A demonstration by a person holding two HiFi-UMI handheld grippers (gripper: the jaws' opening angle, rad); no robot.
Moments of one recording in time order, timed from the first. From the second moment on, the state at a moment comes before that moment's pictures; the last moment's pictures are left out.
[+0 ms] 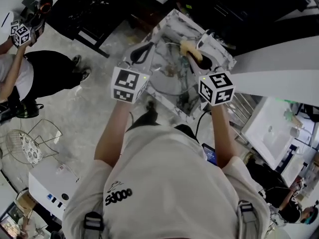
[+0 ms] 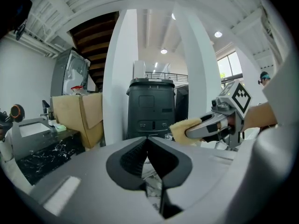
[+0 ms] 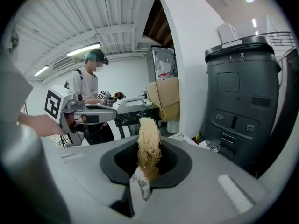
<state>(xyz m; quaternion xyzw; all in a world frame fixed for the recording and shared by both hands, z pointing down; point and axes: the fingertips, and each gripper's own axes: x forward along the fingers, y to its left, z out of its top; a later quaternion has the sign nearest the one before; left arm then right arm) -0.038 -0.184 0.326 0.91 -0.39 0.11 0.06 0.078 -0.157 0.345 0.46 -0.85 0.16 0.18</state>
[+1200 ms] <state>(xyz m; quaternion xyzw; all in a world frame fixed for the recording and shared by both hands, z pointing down) -0.010 -0.214 0.466 0.91 -0.34 0.19 0.13 0.113 -0.193 0.541 0.56 -0.75 0.26 0.25</state>
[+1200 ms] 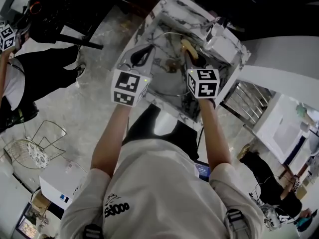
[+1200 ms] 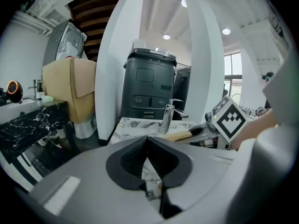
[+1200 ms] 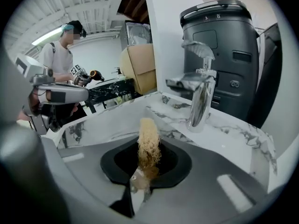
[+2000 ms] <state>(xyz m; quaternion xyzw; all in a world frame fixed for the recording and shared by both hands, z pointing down) 0.001 -0.227 0.502 0.91 -0.32 0.20 0.15 0.159 -0.217 0.626 0.67 -0.62 0.26 0.31</state>
